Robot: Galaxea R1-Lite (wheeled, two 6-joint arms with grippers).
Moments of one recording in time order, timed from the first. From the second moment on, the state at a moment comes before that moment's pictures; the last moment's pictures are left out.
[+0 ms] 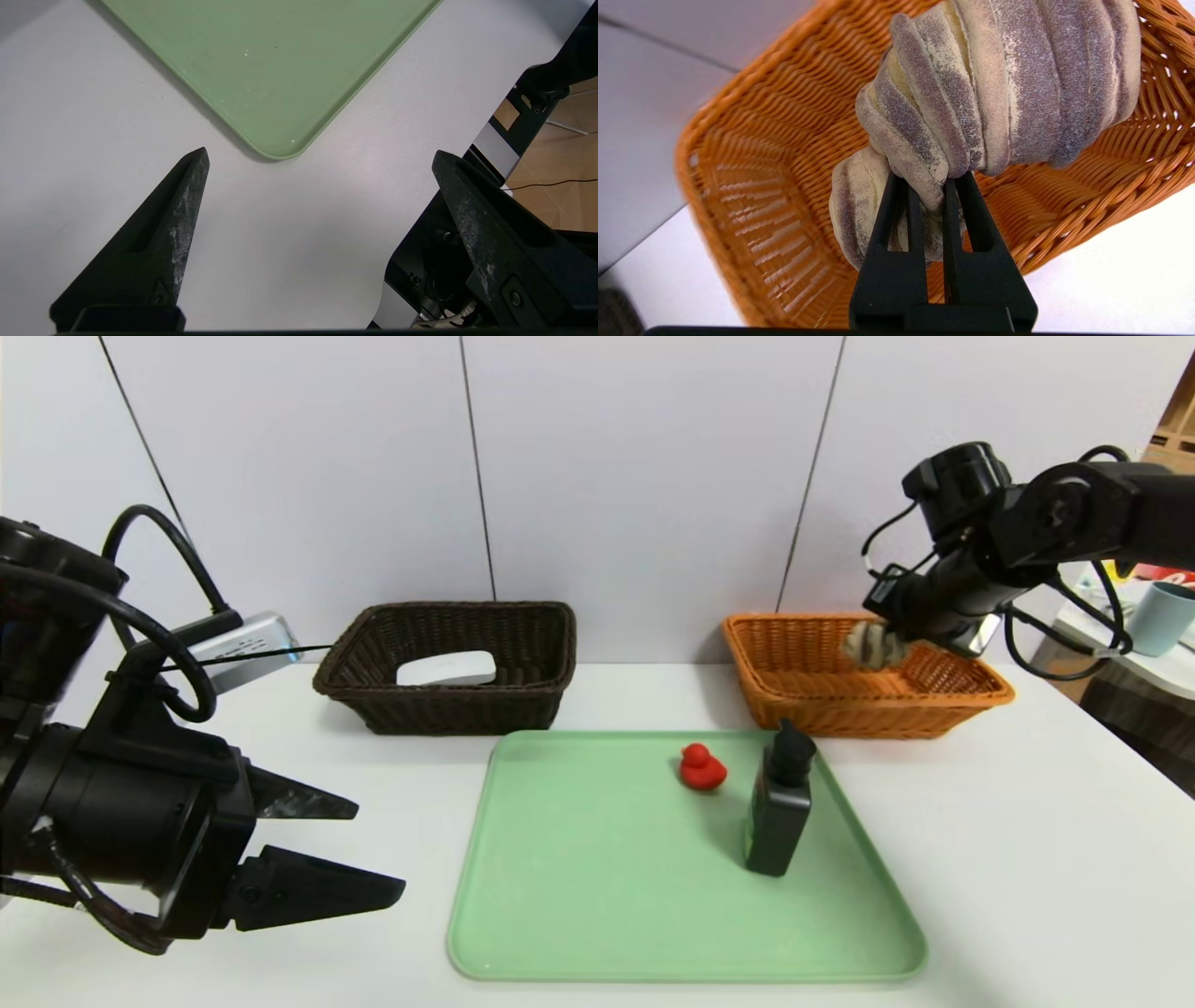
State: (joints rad) left arm -0.32 1.31 -1.05 0.54 -0.56 0.17; right arm 0.12 2.11 -1.94 0.63 -0.29 0.70
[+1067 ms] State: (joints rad) left arm -0.33 1.32 -1.06 0.54 -0.56 0.17; right arm 0.10 2.13 -1.94 0.60 -0.19 0.71
